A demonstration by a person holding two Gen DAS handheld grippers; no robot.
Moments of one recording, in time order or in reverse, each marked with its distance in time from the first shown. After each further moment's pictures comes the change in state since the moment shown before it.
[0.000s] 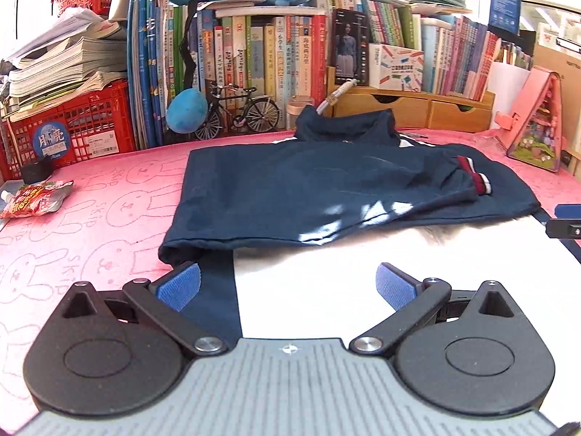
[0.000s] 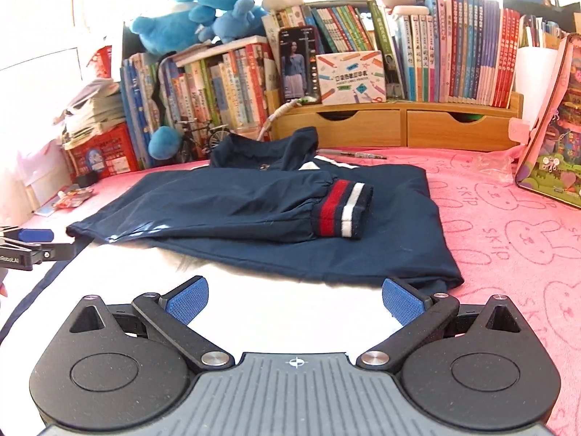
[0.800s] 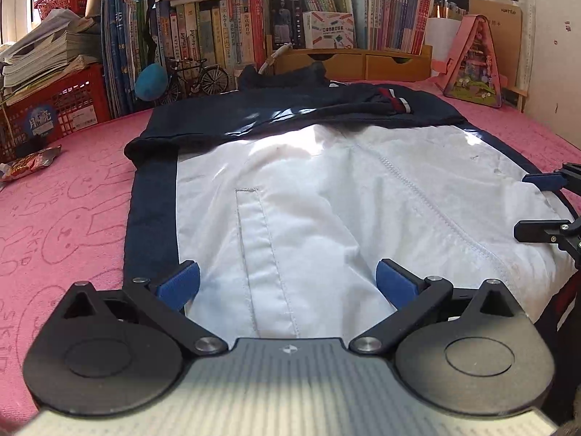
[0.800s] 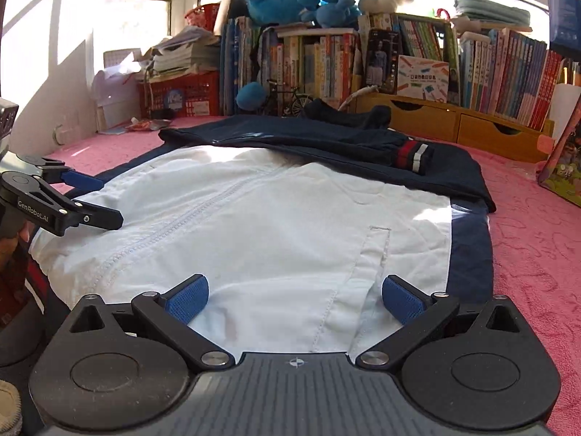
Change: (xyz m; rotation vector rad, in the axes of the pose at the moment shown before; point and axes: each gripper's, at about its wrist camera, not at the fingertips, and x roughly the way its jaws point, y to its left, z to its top) left arm -0.065 -0.049 -0.091 0.072 0.036 -0.043; right arm -0.081 0.055 -0.111 -0.193 -0.020 0.051
